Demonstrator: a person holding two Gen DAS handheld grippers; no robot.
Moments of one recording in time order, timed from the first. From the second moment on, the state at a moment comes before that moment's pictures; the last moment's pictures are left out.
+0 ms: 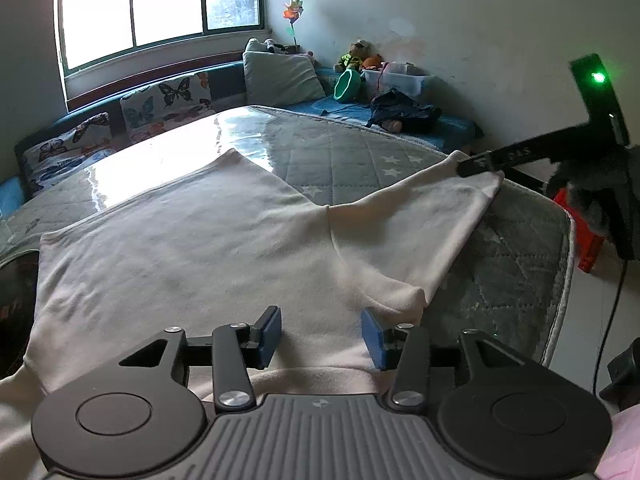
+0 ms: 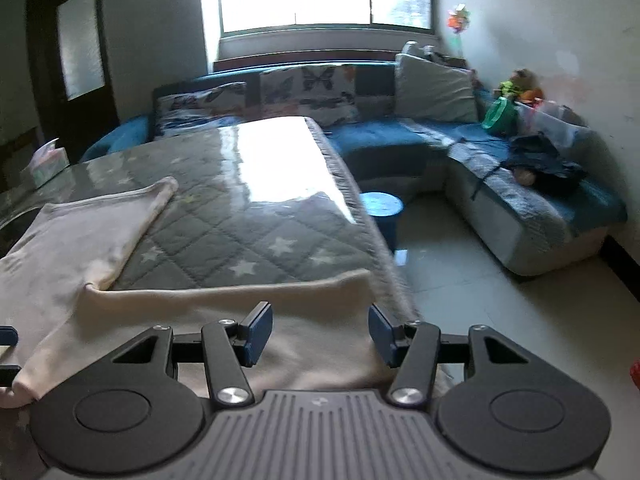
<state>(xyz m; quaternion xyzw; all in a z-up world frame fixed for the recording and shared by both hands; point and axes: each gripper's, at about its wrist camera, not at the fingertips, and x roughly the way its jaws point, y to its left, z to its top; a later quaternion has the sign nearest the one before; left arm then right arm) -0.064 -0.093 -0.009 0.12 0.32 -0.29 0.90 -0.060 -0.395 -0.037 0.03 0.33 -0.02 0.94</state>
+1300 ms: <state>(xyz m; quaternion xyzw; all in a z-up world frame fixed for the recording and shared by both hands) -0.063 -0.104 0.001 0.10 0.32 -0.27 0.90 -0.078 -0.418 -0.051 0.10 0.33 -0.08 0.93</state>
